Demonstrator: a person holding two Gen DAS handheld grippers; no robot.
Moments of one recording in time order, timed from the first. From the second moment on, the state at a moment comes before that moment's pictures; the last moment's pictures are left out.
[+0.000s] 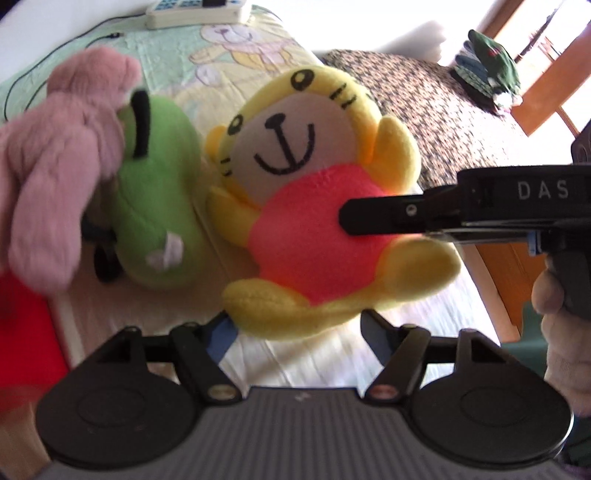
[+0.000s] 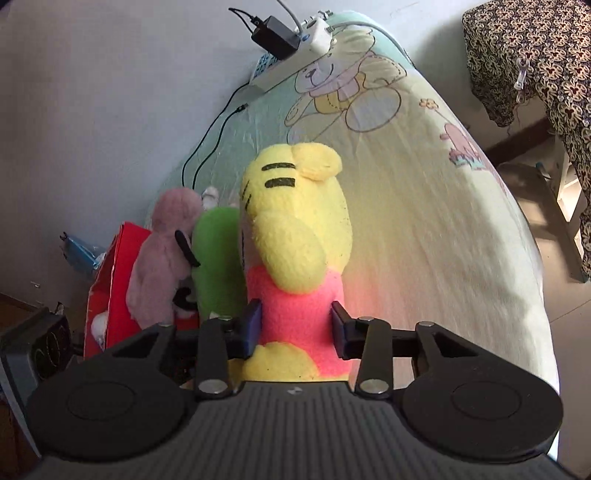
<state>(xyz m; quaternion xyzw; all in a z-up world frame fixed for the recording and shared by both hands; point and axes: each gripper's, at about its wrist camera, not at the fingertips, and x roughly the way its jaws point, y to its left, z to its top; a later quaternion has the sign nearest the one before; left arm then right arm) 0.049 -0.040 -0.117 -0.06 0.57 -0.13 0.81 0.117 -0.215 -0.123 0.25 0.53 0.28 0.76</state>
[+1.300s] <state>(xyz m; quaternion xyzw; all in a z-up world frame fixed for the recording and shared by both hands) -0.063 -0.001 -0.039 -0.05 0.44 -0.23 0.86 -0.008 -0.171 -0.060 0.16 0.49 0.38 0.77</state>
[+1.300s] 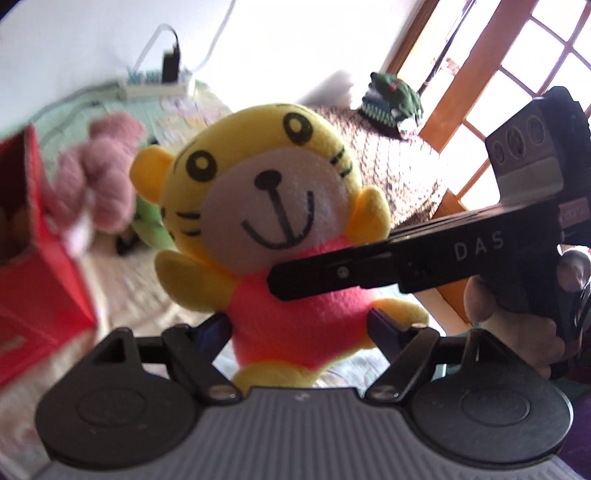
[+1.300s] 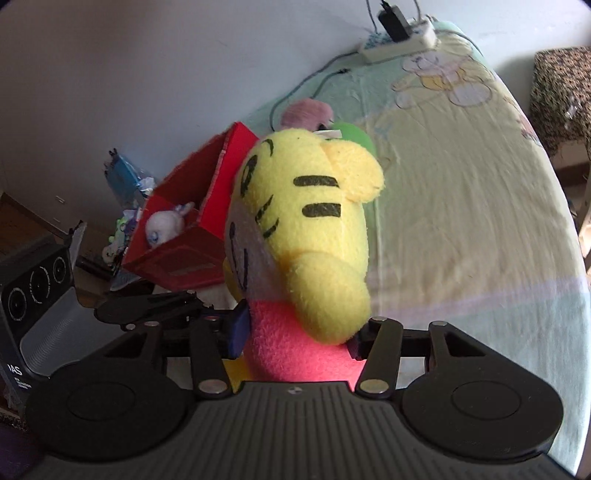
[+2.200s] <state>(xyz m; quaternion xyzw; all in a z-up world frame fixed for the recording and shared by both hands) -0.010 0.238 -0.038 -0.14 0.42 -0.09 0.90 0.039 0.076 -0.037 0.08 0.42 0.34 0.84</state>
